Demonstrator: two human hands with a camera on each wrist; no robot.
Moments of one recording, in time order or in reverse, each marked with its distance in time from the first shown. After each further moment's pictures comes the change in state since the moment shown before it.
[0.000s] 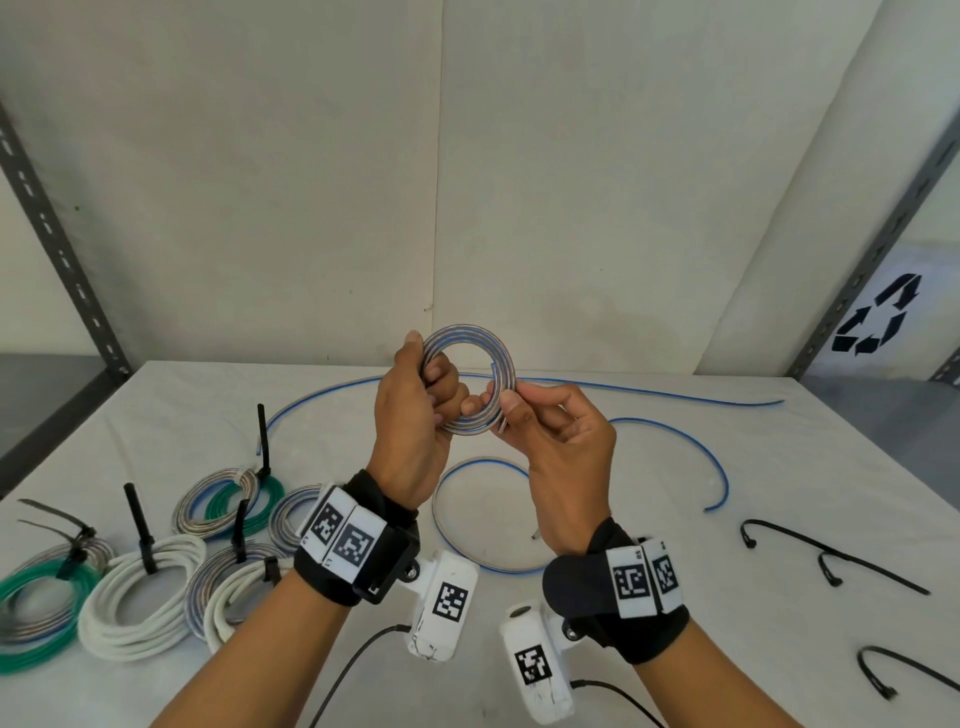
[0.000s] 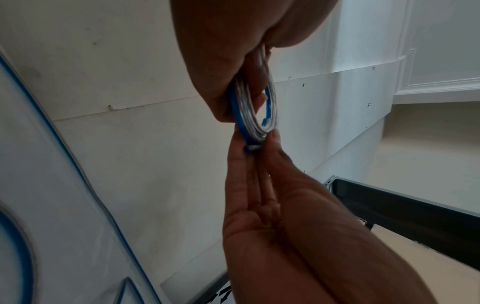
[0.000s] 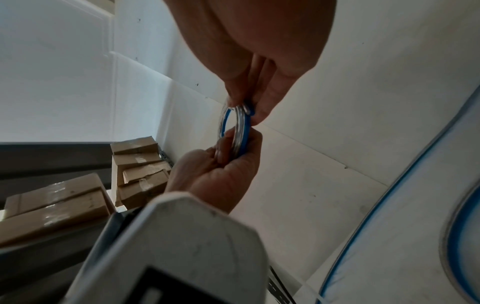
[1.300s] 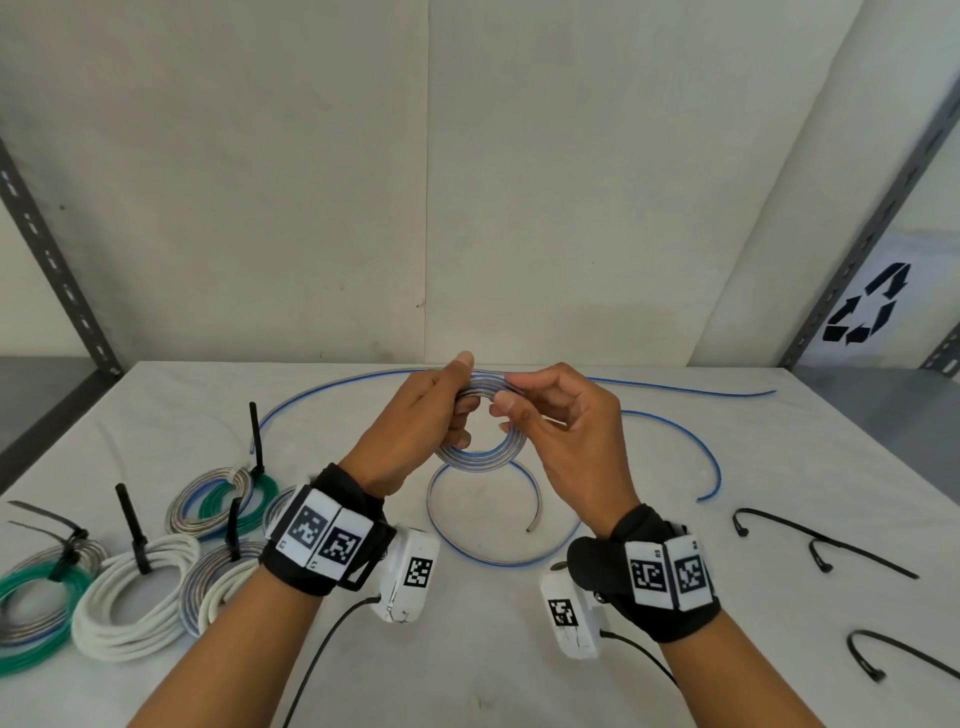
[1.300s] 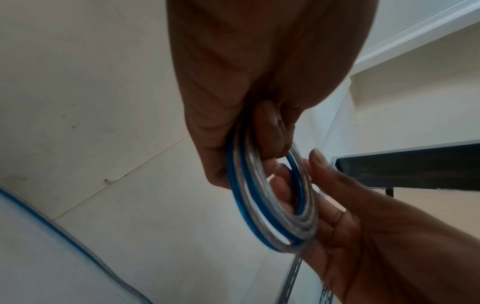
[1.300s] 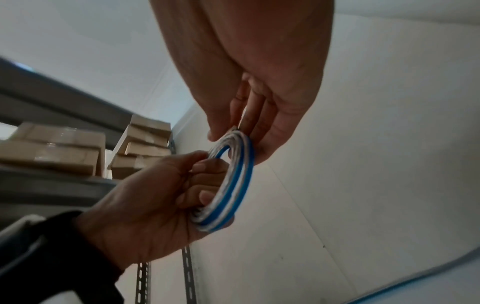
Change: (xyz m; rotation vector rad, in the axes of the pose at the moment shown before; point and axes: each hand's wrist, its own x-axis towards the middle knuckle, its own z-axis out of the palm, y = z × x) left_hand -0.005 0.009 -0.011 0.818 -0.266 -0.057; right_hand 0.017 -0.015 -0.026 -0.369 -0.247 -0.086
